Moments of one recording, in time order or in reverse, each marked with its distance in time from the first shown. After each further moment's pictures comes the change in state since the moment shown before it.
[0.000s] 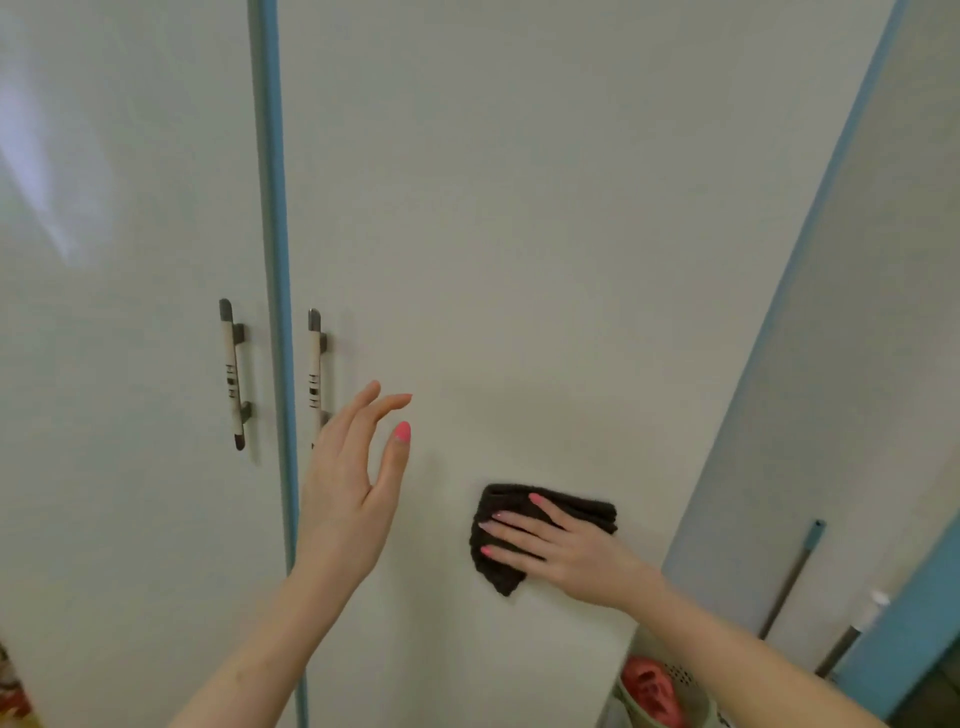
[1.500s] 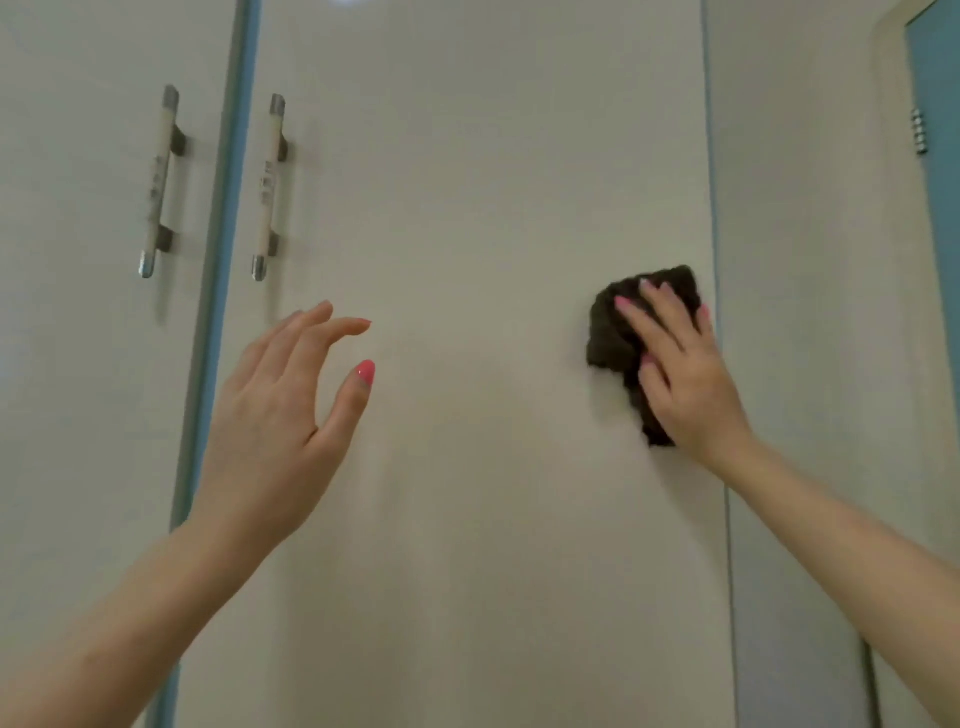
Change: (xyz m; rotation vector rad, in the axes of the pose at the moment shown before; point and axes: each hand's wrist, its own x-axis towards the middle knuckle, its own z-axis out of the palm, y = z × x) left_hand -0.073 -0.170 0.074 0.172 0.296 0.592; right_hand -0.038 -0.019 0.025 0.129 0.580 0.949
